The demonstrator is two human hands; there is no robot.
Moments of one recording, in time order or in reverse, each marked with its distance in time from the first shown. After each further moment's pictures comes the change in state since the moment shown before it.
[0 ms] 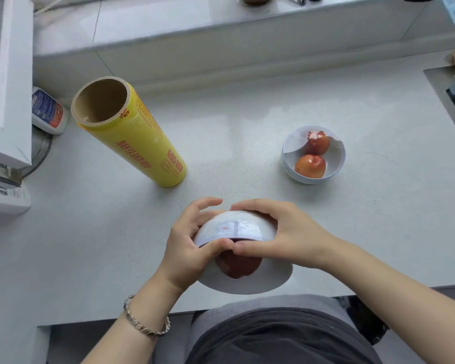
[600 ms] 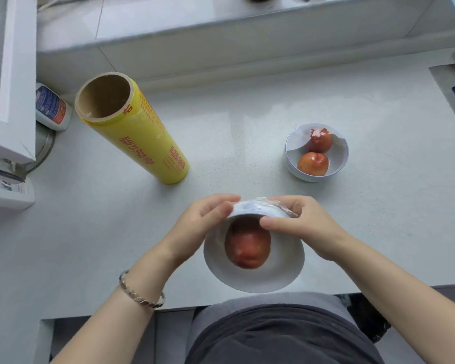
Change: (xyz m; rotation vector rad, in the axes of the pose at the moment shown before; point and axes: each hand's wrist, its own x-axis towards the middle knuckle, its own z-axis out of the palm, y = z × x) left_hand 0.027 0.007 -0.004 -0.035 -0.281 -0.220; right_hand -0.002 0.024 -0.011 0.495 0.048 0.119
